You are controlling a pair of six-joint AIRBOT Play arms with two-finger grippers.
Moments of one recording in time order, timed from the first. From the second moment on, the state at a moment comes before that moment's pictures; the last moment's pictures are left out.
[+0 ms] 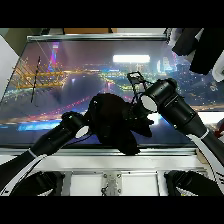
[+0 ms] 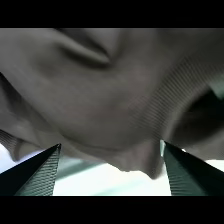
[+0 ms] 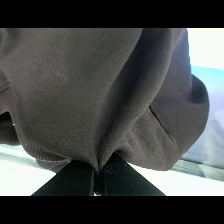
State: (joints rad) left arm -0.79 -1.14 0.94 1.59 -1.04 -2.10; right arm 0.70 -1.25 1.41 -1.65 1.49 2.05
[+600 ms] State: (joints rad) left arm -0.79 -1.29 0.98 1.68 -1.06 -2.15; right arm 0.68 -1.24 1.41 -1.62 1.49 1.99
